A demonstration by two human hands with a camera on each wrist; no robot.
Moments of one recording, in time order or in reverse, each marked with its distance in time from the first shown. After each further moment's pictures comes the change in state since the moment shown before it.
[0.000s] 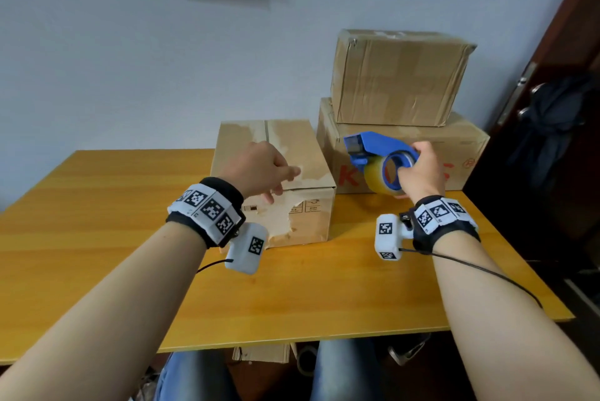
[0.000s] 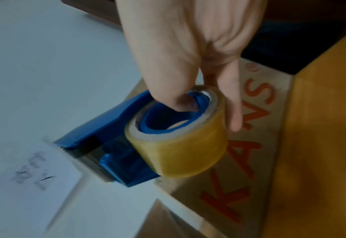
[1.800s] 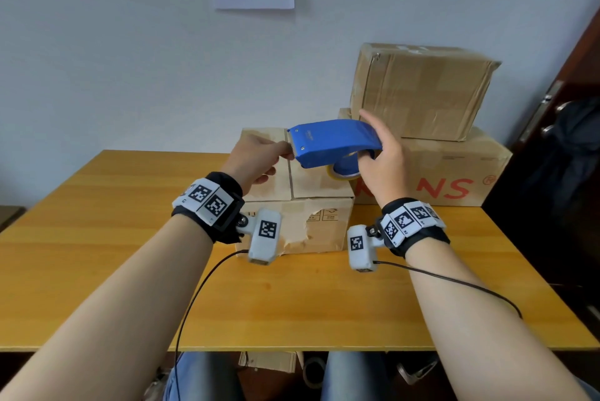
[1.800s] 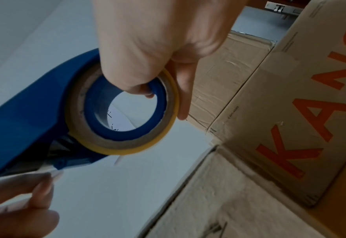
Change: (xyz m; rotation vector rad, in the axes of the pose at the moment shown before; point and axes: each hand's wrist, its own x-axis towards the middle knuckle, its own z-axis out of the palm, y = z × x) left_hand -0.001 -0.010 -0.028 -0.578 0.210 -0.303; right_hand -0.045 -0.079 0.041 0.340 -0.046 -0.615
